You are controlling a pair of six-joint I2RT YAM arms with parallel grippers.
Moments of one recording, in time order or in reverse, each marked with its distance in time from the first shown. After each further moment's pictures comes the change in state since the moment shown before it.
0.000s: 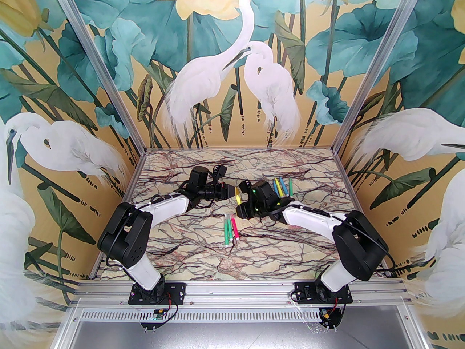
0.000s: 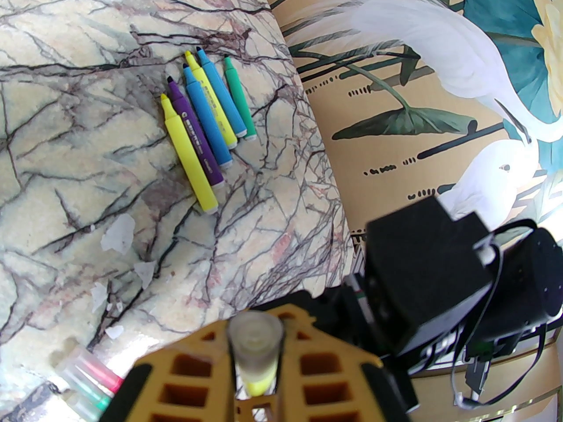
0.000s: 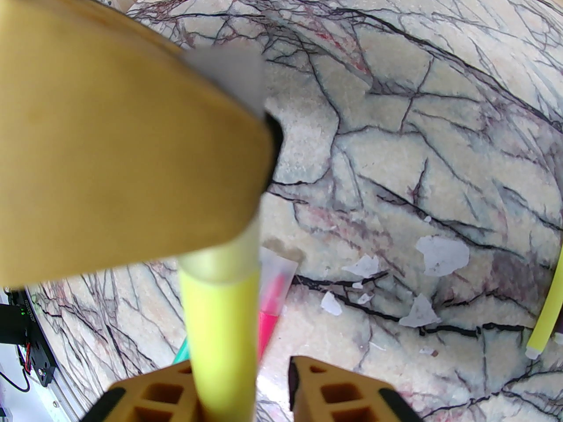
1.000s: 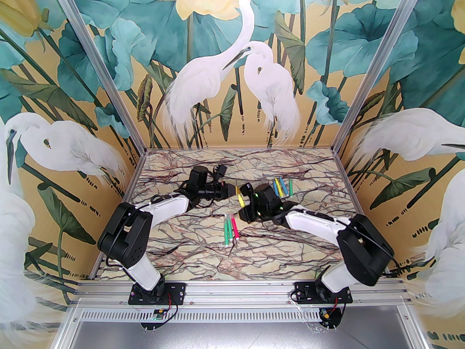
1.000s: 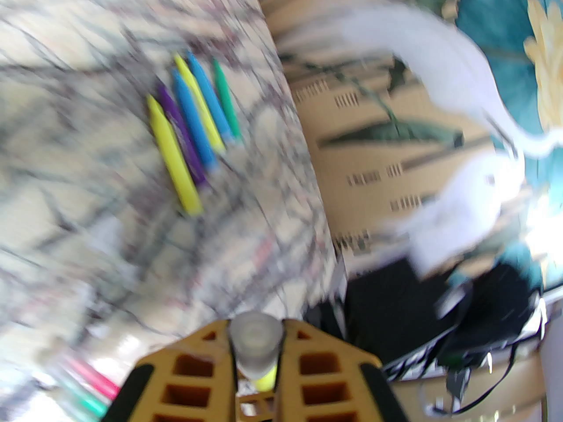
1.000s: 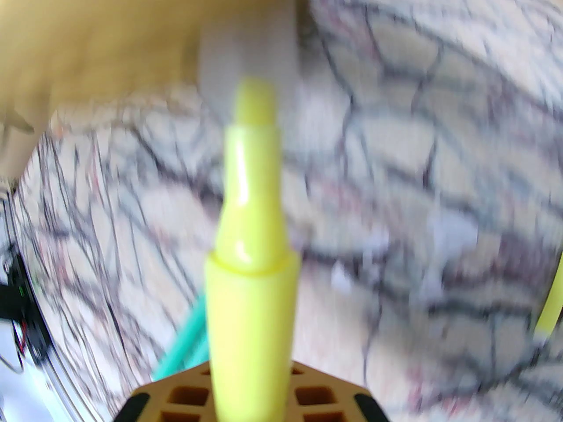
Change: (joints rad) left arm 0.060 0.000 0.005 0.027 -0.005 -0.082; right arm 0.005 -0.097 -0.133 -0.014 -0.031 -0.047
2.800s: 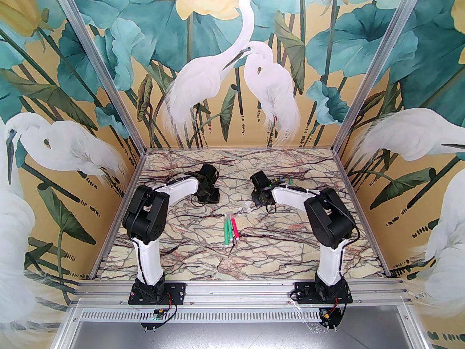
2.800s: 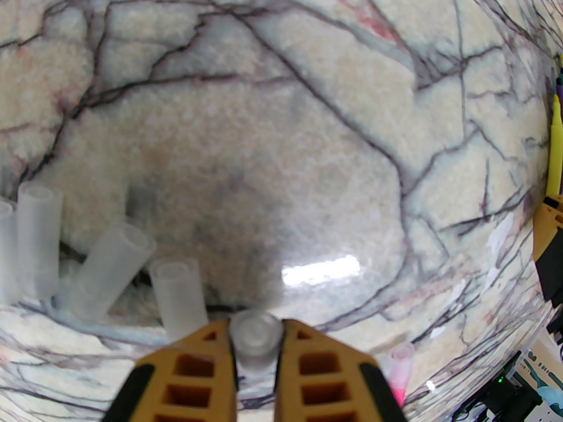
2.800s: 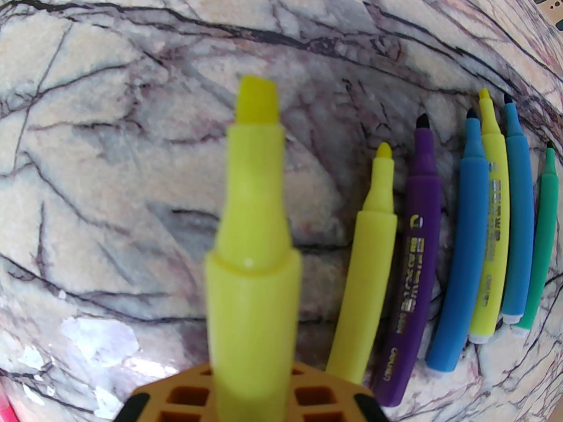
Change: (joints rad) left arm -0.030 0.286 0.371 -0.855 -0.651 0.357; right arm -0.140 0.438 0.424 -0.280 0.507 0.013
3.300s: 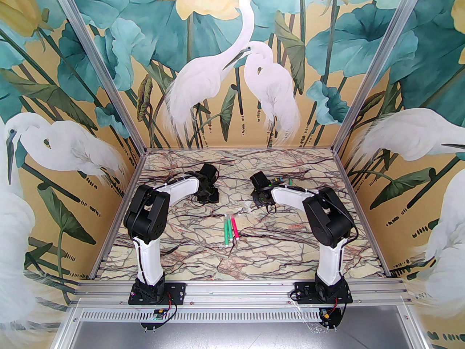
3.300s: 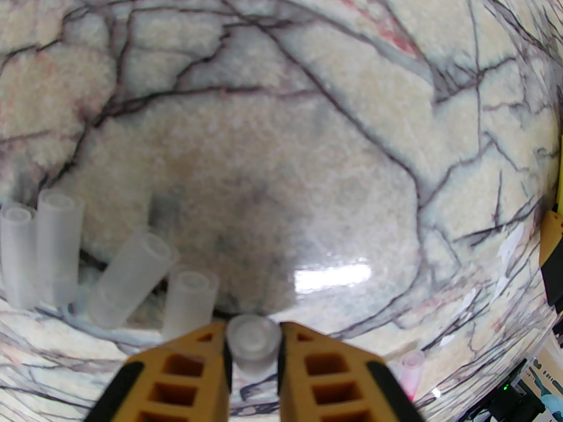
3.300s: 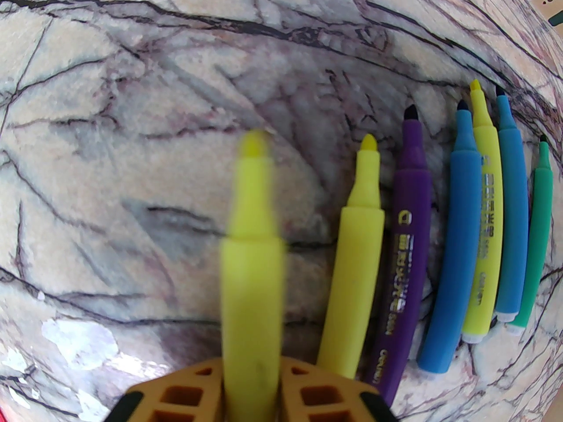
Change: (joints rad) left arm -0.002 0.007 0.013 -0.011 -0.039 0.001; right arm 0.000 0.004 0.000 -0.007 0.034 0.001
